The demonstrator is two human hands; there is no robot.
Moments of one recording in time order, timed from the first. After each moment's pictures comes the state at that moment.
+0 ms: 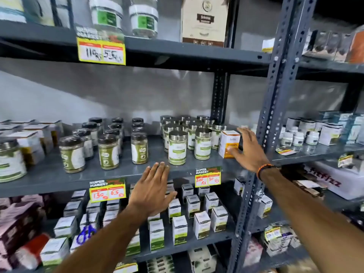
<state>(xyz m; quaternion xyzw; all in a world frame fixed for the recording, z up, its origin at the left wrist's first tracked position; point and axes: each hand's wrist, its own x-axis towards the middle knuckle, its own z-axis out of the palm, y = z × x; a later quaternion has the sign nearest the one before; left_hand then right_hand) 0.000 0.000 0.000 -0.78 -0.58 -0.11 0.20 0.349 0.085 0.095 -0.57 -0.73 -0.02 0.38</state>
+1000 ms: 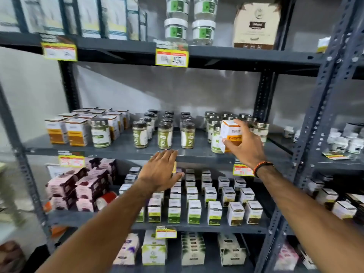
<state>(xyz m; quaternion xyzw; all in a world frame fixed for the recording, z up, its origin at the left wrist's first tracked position) -0.091 -0.105 0.036 -0.74 -0.62 -0.19 0.19 0.202 0.004 0.101 -0.44 -0.76 0.04 0.48</state>
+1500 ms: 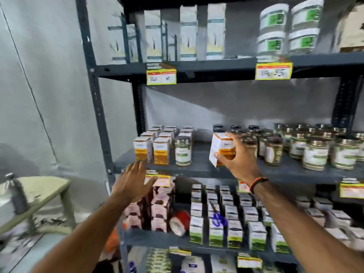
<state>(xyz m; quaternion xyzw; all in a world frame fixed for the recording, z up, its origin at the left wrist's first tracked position) -0.462 -0.215 0.043 -0.61 -0.73 -0.22 0.20 -0.128 -0.059 0.089 -0.34 -0.78 0.11 0.52</state>
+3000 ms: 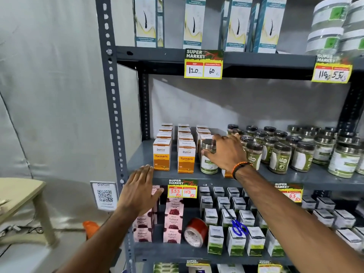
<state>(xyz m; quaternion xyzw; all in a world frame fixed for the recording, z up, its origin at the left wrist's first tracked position) -0.592 -0.158 -0.009 -0.65 -0.70 -0.18 0.21 -0.308 -0.033 0.125 -0.51 -0.80 -0.20 0.24</state>
